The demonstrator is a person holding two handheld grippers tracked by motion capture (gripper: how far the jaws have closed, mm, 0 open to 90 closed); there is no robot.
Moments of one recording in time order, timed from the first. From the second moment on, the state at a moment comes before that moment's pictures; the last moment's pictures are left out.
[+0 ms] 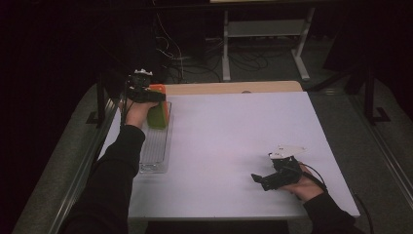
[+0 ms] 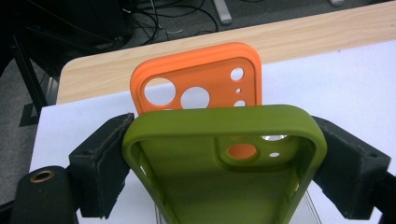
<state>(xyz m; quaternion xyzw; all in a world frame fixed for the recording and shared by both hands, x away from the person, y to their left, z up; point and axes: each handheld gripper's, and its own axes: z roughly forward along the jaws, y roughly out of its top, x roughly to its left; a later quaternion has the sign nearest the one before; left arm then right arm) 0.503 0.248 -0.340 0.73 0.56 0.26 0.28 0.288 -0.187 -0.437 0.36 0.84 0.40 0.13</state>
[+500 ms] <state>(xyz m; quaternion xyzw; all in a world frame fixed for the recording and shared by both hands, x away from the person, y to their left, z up) 0.504 0.249 -0.349 0.72 0.57 0.26 0.31 0.288 -0.185 -0.437 0.36 0.83 0.40 0.13</state>
